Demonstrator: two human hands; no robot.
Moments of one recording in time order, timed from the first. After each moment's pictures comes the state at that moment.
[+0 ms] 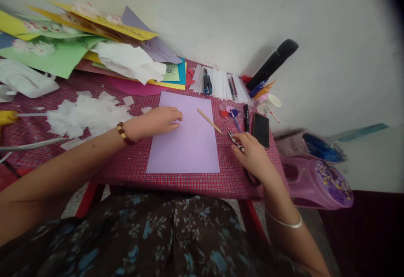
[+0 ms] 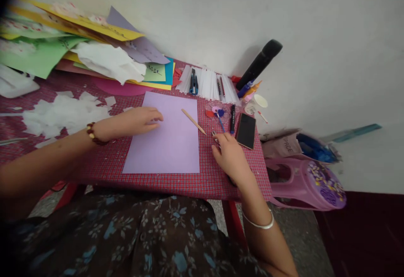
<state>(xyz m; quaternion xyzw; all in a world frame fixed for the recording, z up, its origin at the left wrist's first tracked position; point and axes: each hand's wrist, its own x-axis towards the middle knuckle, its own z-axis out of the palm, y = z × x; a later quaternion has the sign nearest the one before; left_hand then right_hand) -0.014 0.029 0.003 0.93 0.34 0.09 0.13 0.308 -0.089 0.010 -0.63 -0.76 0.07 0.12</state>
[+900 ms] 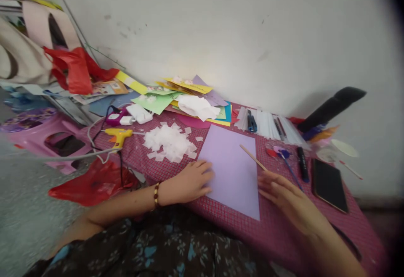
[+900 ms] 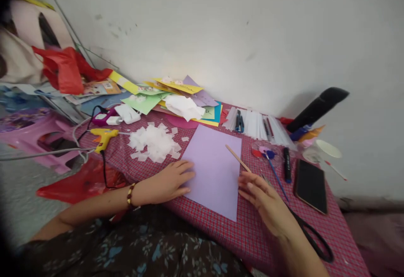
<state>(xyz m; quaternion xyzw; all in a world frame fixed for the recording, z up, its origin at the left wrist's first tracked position) -0.055 -0.101 -0.005 0.90 0.41 0.09 0.08 0.271 -0.087 -0.017 -0.52 -0.46 0.59 0.41</state>
